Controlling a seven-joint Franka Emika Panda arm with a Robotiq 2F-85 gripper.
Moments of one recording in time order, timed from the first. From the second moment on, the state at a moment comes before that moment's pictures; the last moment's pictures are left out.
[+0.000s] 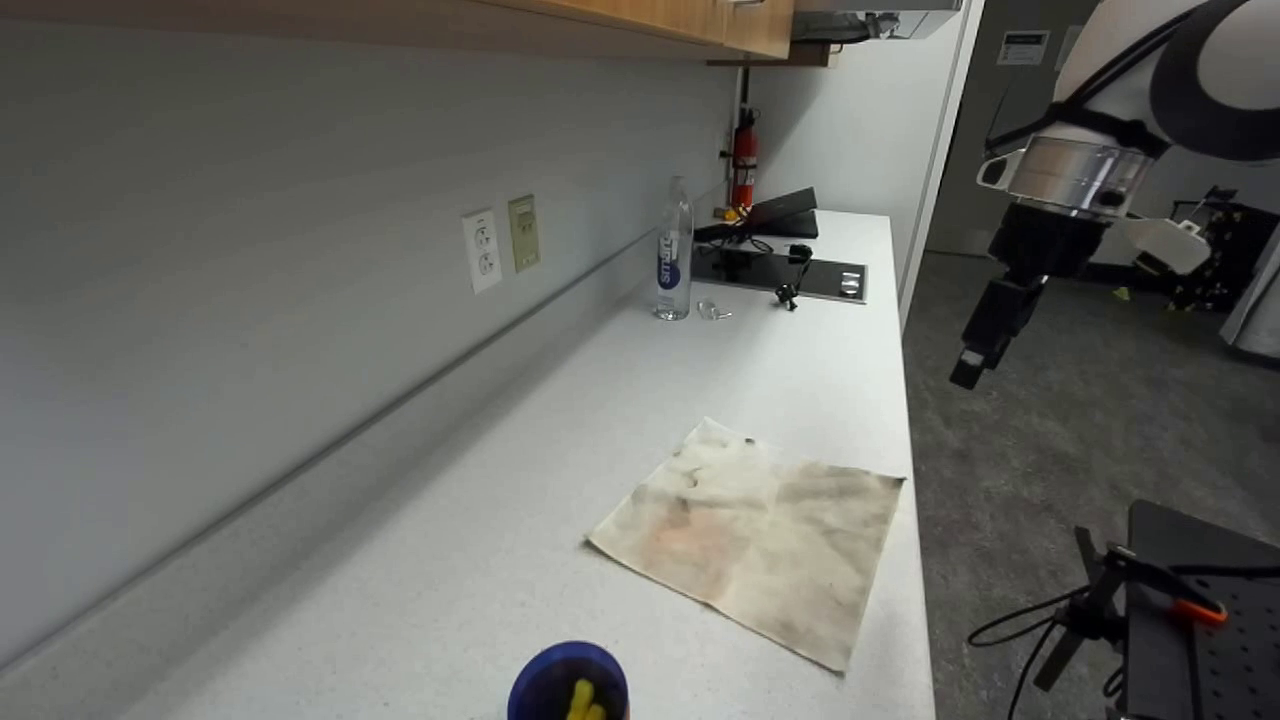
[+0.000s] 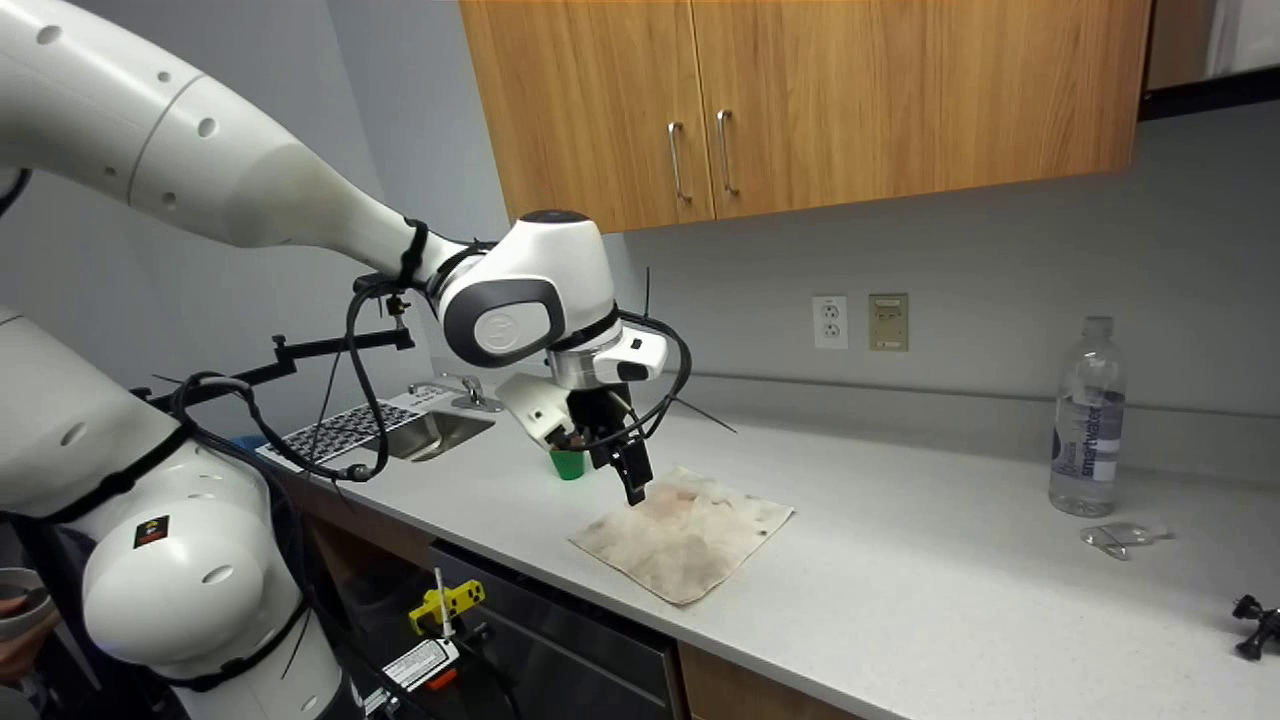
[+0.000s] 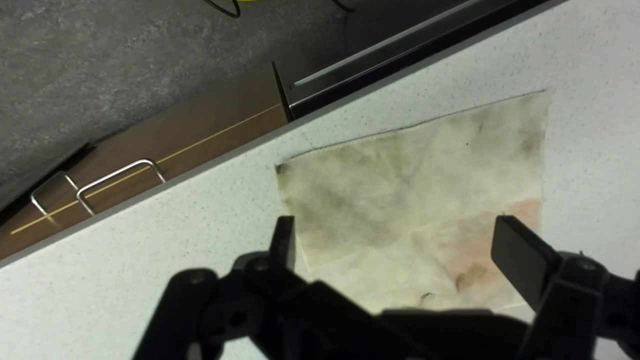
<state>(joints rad) 0.01 -0.41 -0.13 -2.72 0.15 2.41 -0.13</state>
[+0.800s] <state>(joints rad) 0.01 -0.24 -0.13 -2.64 0.26 2.46 -0.13</state>
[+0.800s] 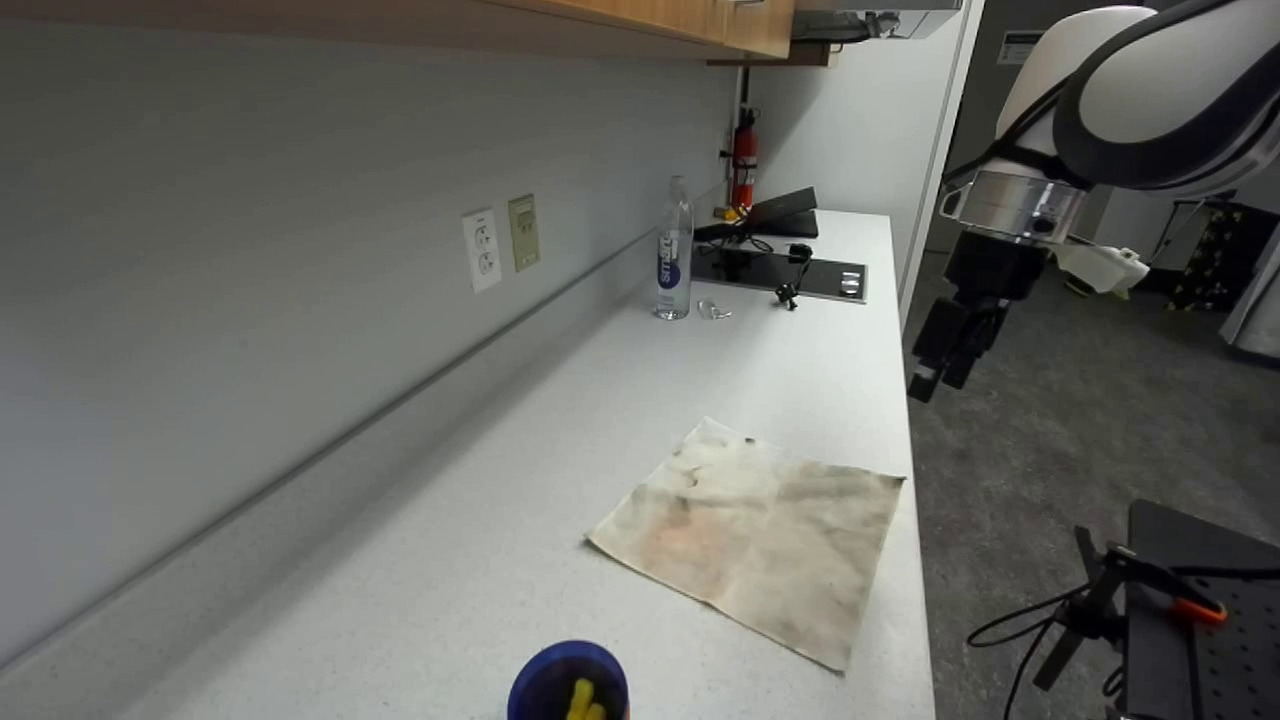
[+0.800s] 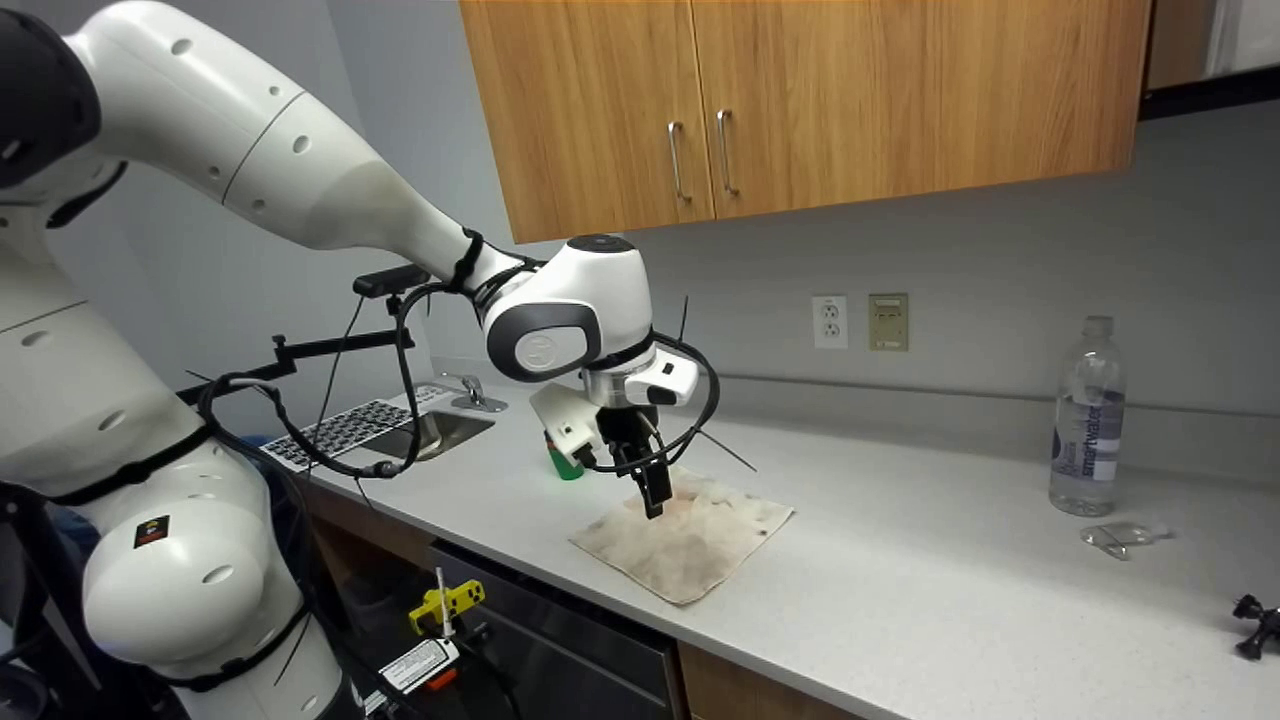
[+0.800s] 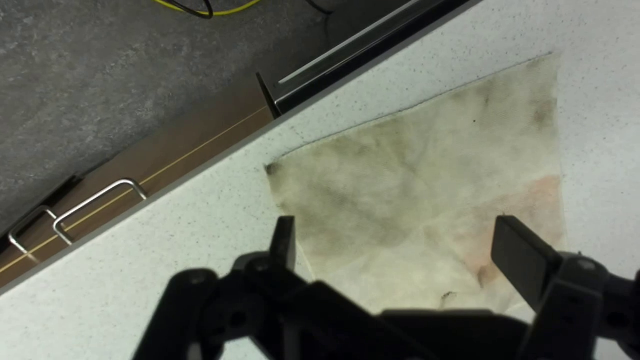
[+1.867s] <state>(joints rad) 0.00 -0.03 -0.12 -2.53 0.25 2.46 -0.13</state>
